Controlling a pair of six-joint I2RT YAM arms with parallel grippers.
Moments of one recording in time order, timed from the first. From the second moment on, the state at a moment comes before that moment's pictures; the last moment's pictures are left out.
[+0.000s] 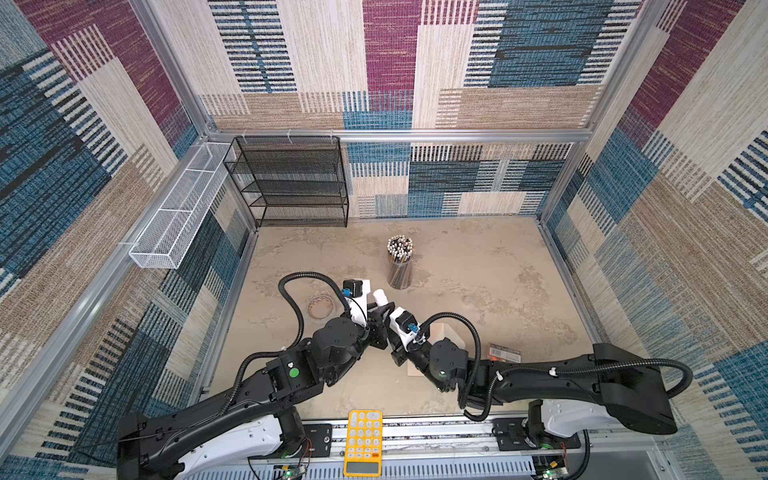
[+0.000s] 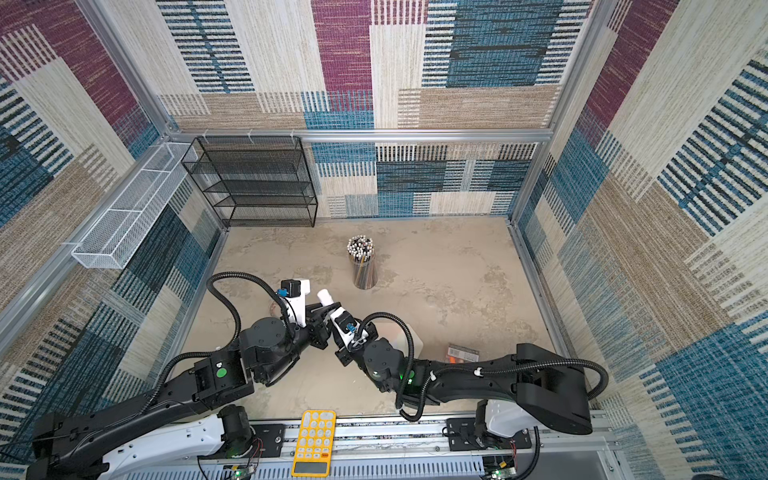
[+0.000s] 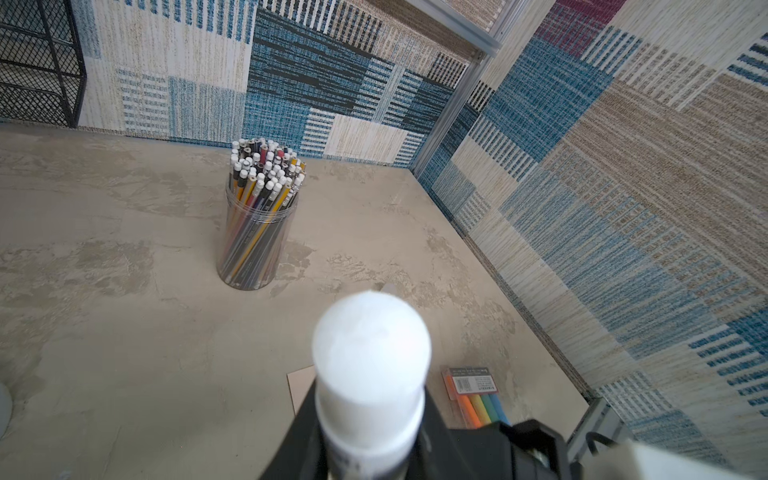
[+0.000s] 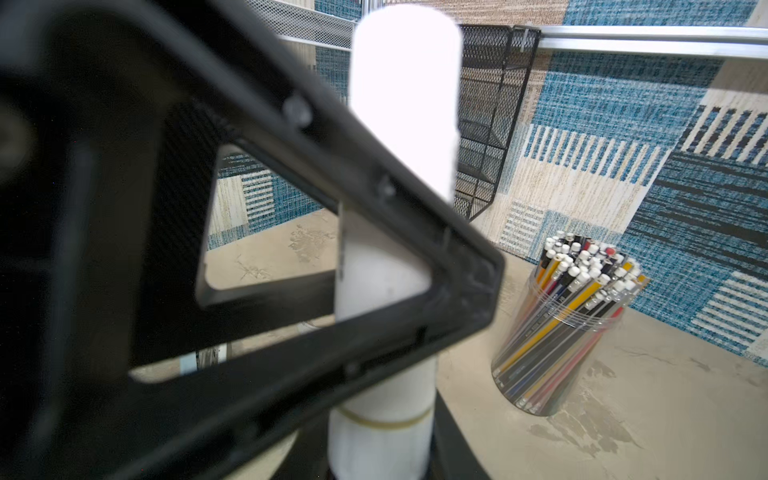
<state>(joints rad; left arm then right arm) -1.08 0.85 0.74 -0.13 -0.44 -0.55 1.28 1.38 0.63 0.69 0.58 -0.05</state>
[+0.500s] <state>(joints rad) -1.08 0.87 0.74 -0.12 -0.44 -0.55 1.28 1.37 0.64 0.69 0.57 -0.06</state>
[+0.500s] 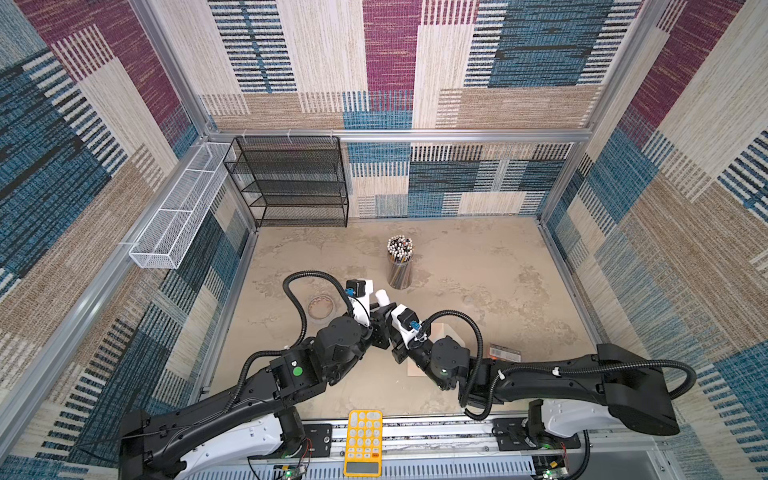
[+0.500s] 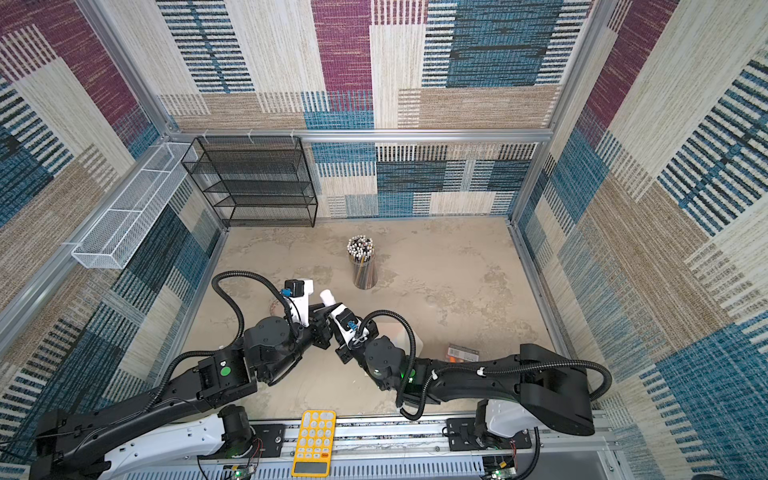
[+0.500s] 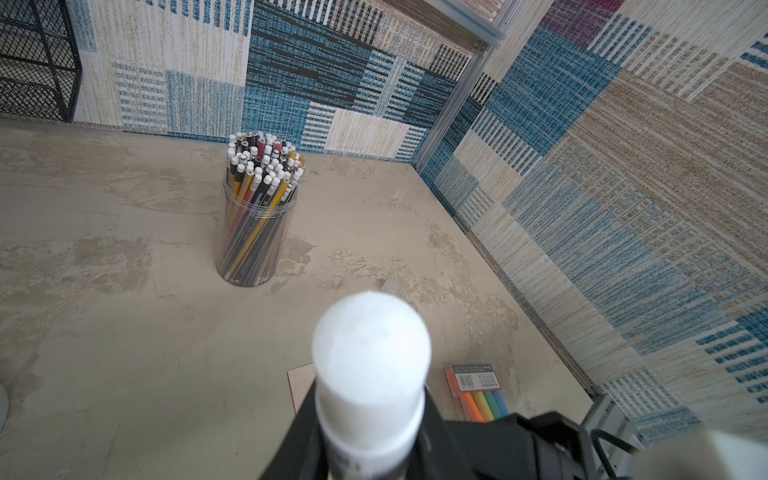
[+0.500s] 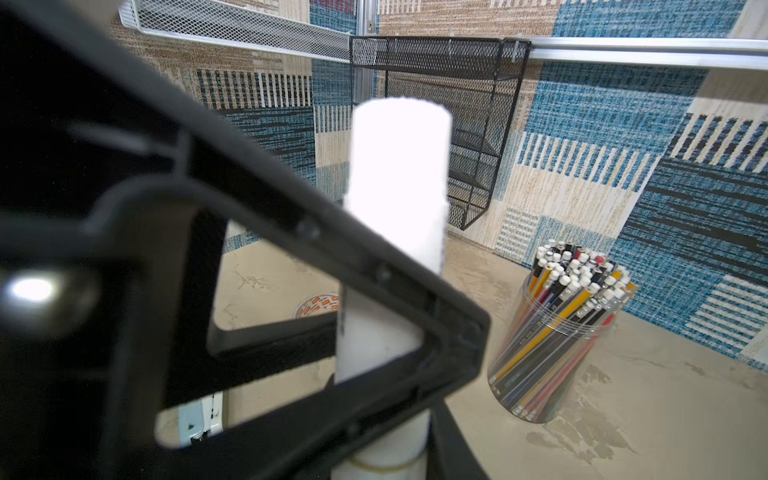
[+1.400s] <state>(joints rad) -1.08 0.87 0.74 -0.14 -0.45 -0.55 1.28 1.38 0.65 0.67 0.56 -0.05</state>
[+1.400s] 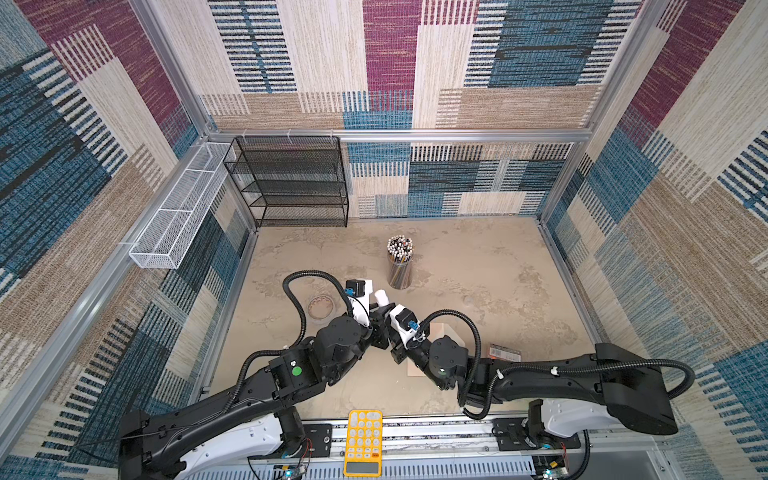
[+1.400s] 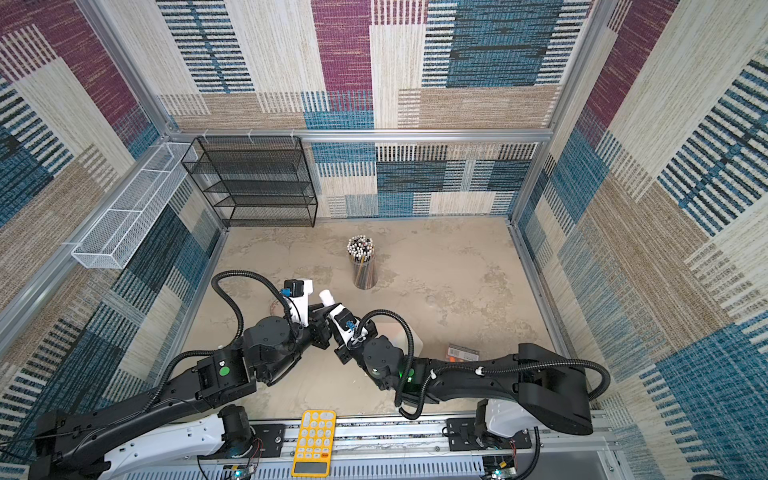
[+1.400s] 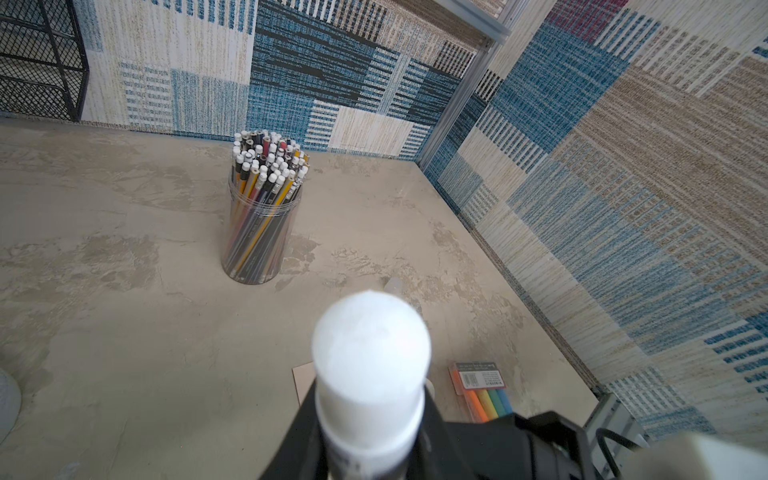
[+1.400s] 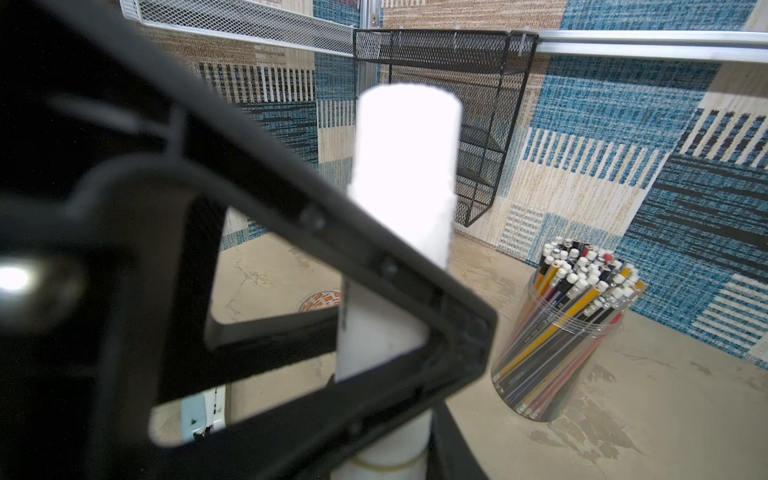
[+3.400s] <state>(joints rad) -1.07 0.71 0.72 -0.23 -0.40 -0.45 1.30 1.19 0.54 0.57 0.33 -0.10</state>
